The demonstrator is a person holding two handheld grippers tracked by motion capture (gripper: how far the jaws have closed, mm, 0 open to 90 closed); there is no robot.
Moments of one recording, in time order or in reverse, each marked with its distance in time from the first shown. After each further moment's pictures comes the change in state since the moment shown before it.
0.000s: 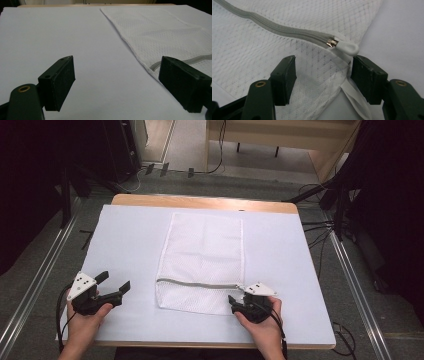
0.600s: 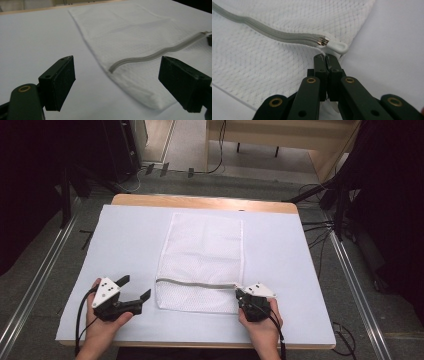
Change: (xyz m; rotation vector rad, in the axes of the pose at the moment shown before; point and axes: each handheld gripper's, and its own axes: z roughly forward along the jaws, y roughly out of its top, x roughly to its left) left arm -0.065 0.004 0.013 0.027 -0.121 0.107; right arm 0.005 0.004 -0.007 -0.023 -0.051 0.020
